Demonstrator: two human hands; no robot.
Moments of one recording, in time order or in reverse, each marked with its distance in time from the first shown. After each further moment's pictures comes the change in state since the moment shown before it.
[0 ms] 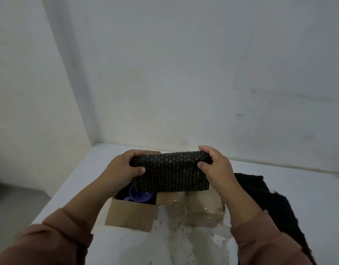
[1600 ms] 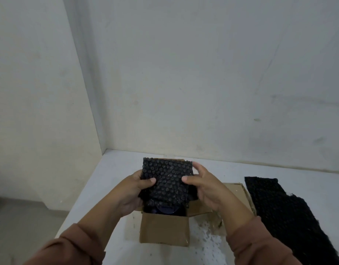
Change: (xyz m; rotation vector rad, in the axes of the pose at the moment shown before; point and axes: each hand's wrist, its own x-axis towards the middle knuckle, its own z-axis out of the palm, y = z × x) left_hand 0.015 -0.051 -0.055 -0.745 -0.273 -0.430; right_hand 0.006 -0.028 0.113 0.614 -0.335 0.387
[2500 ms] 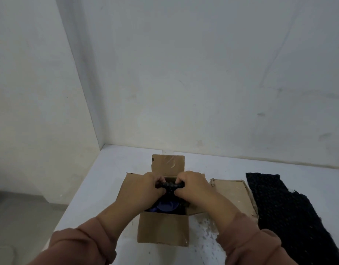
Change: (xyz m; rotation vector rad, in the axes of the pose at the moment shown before) left_hand 0.038 -0.024 0.010 1.418 0.284 0.363; right_hand 0.014 0.004 0.019 -1.201 0.040 -0.090
